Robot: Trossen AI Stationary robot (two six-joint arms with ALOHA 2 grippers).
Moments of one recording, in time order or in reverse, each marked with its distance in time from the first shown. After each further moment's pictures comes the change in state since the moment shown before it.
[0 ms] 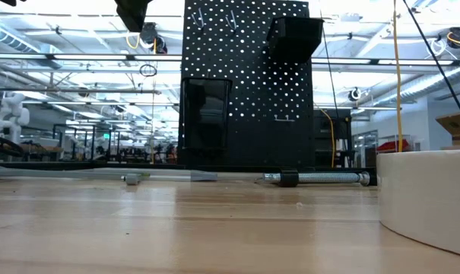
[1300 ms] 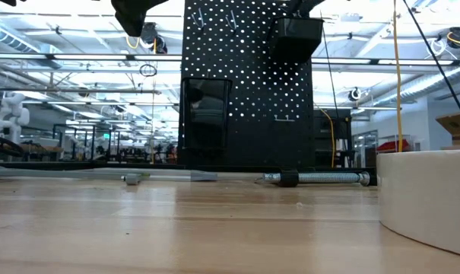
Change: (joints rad) left arm 0.000 0.000 0.000 -0.052 0.000 0.006; right arm -0.732 -0.001 0.224 -0.213 -0.146 -0.106
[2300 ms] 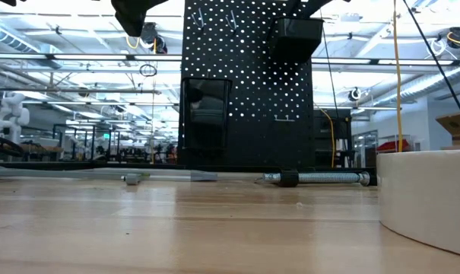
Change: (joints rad) left arm 0.000 0.000 0.000 0.000 0.000 -0.001; right arm -0.013 0.000 -0.001 -0.012 -0.045 -0.039
